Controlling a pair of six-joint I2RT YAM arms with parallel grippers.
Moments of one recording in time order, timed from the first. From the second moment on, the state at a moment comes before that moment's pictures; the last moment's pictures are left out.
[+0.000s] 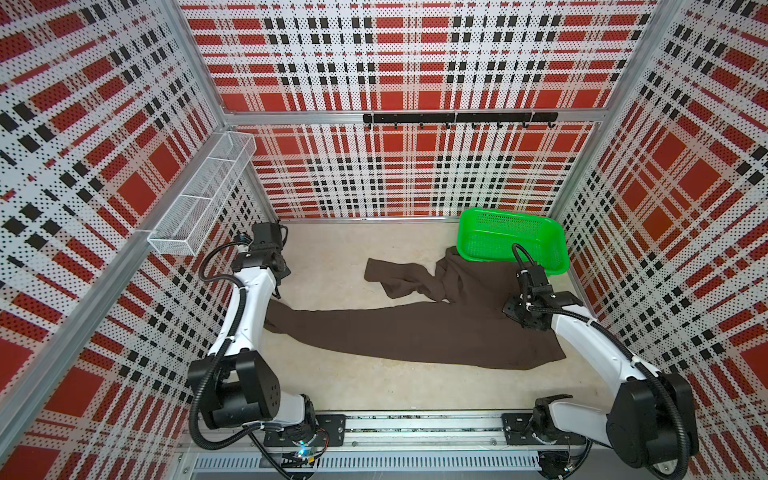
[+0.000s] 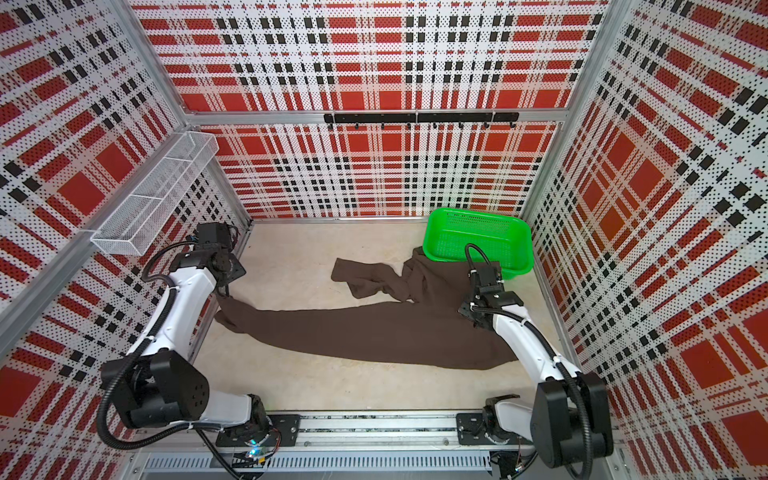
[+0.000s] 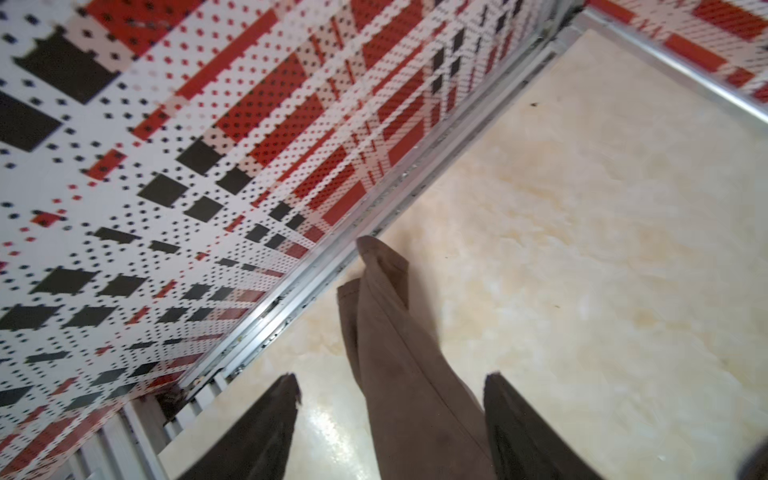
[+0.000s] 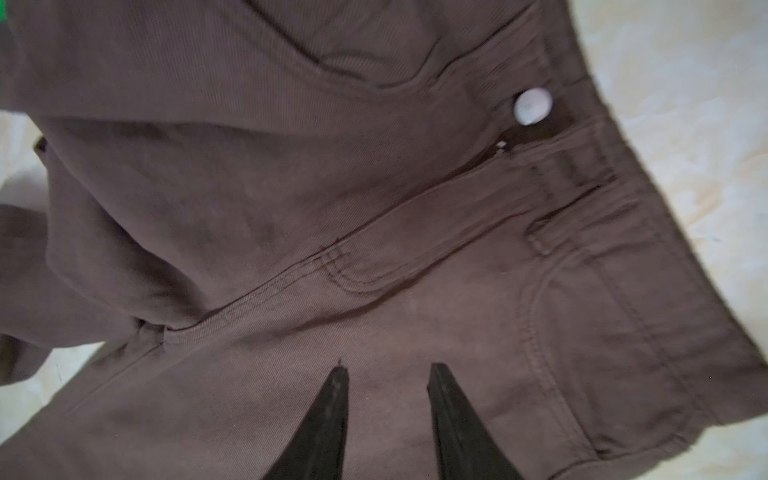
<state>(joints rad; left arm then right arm) 0.15 1.42 1.33 -0.89 -0.47 -0.47 0.17 1.26 0.83 -0.69 0.09 0.69</state>
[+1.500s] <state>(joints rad) -0.35 2.28 1.76 -0.56 -0.08 -0.56 0.02 1.05 0.67 -0.82 0.08 0.79</state>
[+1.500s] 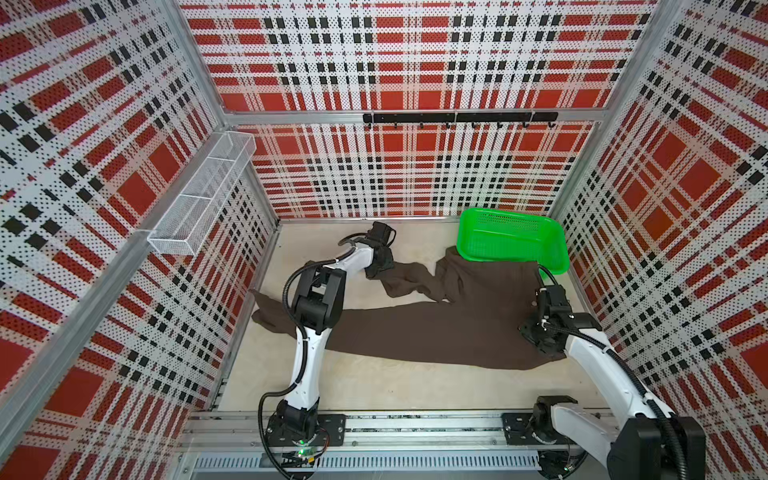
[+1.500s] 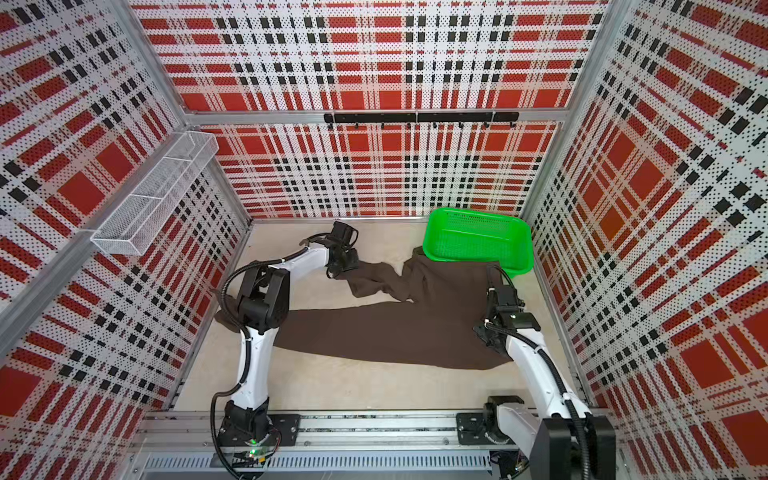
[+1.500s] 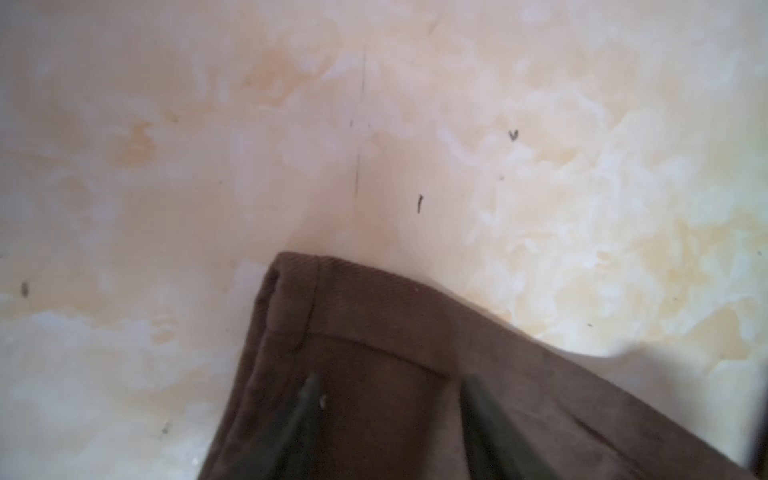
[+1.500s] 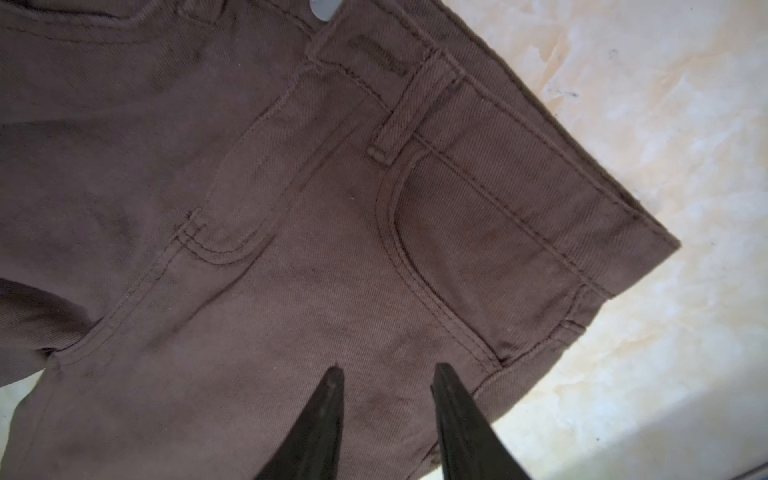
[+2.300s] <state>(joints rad) 0.02 1.45 1.09 -0.49 -0.25 -0.64 0.02 1.22 0.94 -0.70 0.08 0.73</state>
